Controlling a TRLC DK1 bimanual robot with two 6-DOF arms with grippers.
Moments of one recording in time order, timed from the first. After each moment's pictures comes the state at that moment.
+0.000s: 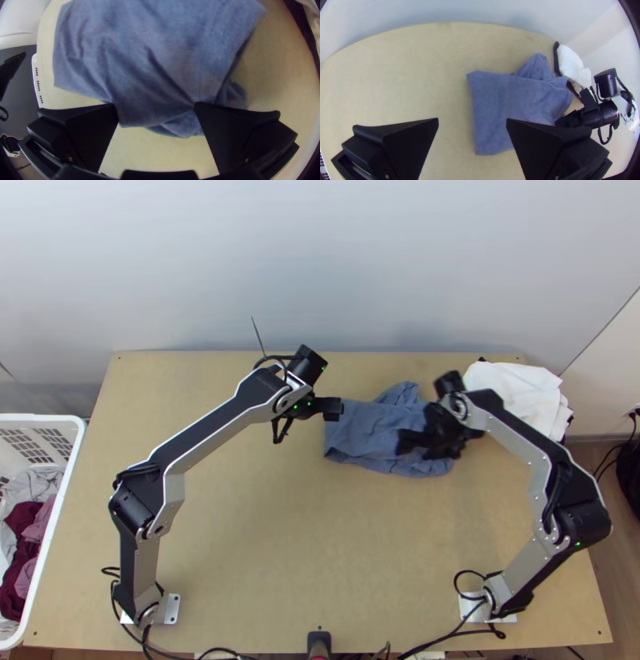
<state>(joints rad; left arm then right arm) -0.67 2.04 1.95 -0.86 -0.05 -0.55 0.19 1.80 1.25 -0.89 -0.33 0.20</state>
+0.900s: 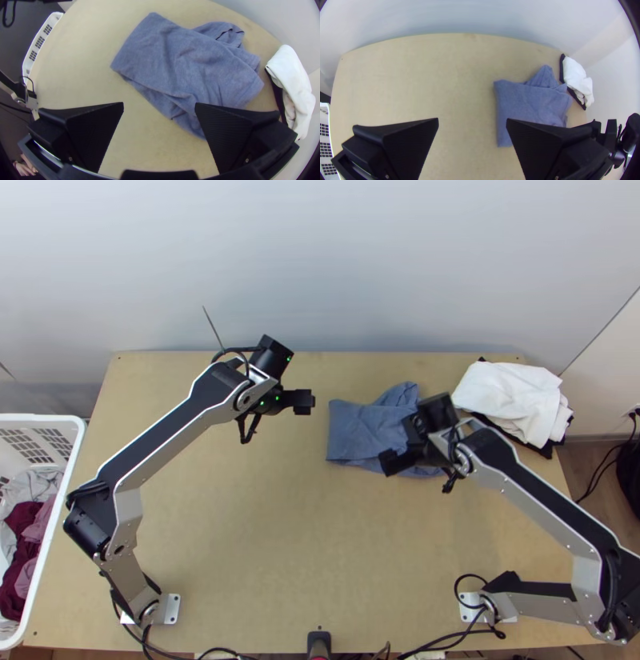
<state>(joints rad) -0.60 1.85 1.83 -0.92 -0.10 -0.54 0.52 1.40 1.06 -0.66 -0.10 0.08</state>
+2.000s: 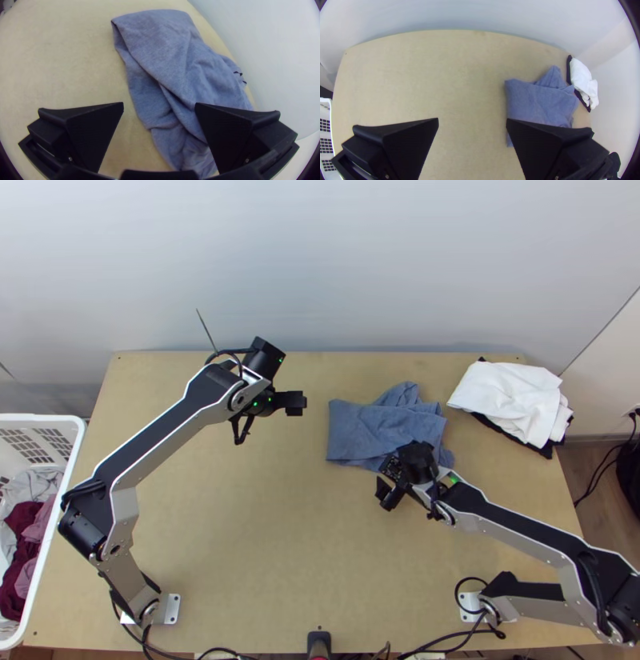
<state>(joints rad) -0.57 1.83 1.77 -0.91 -0.10 -0.53 0.67 1.38 0.62 -0.01 0.20 -0.48</state>
